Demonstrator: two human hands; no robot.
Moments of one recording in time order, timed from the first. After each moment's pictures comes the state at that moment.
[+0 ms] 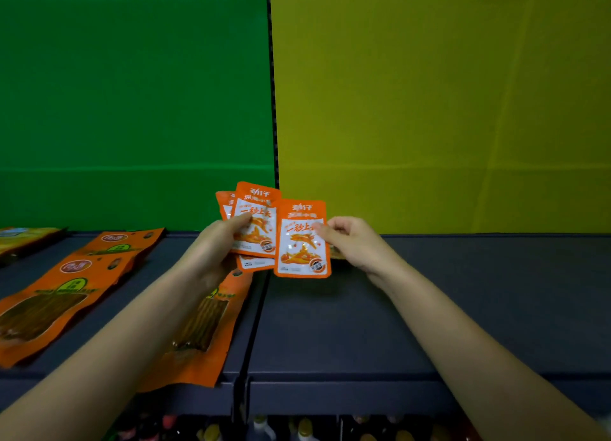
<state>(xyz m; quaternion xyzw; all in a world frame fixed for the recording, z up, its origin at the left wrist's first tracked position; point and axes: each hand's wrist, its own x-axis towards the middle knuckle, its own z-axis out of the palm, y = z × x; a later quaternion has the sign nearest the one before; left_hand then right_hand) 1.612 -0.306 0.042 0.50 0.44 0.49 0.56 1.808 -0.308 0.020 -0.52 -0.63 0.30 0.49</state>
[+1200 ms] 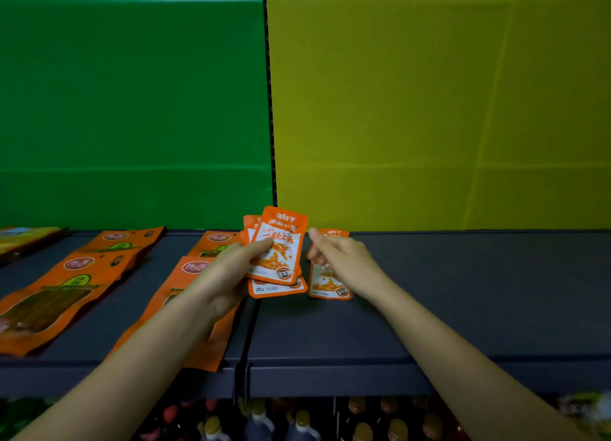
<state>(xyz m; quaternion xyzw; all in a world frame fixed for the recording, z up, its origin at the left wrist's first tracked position) 1.625 -0.338 0.022 0.49 0.46 0.43 0.60 1.800 -0.343 0.004 -0.60 -0.67 0.18 0.40</state>
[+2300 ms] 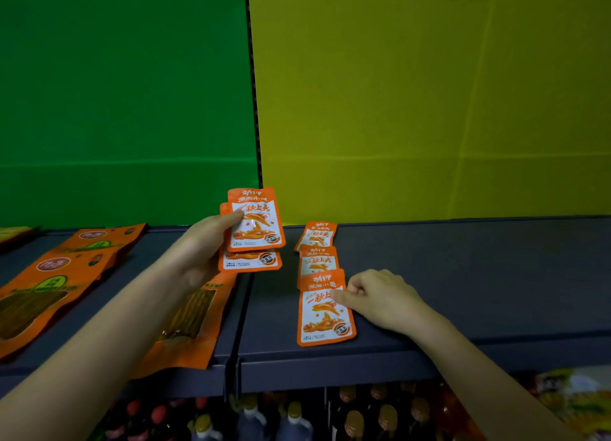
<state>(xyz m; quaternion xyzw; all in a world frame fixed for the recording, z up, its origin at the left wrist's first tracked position) 1.613 -0.333 0.048 0.52 0.44 0.42 0.59 1.832 -0.394 -0.014 -0.71 -0.67 0.13 0.17</state>
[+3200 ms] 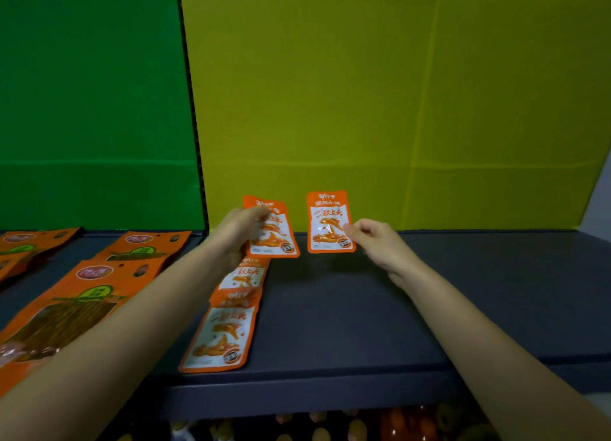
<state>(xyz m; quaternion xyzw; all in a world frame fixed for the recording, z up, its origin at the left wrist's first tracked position) 1.772 -0.312 0.046 0.51 0.43 0.46 0.58 1.977 -0.344 0.007 -0.61 -0.58 0.23 0.49</state>
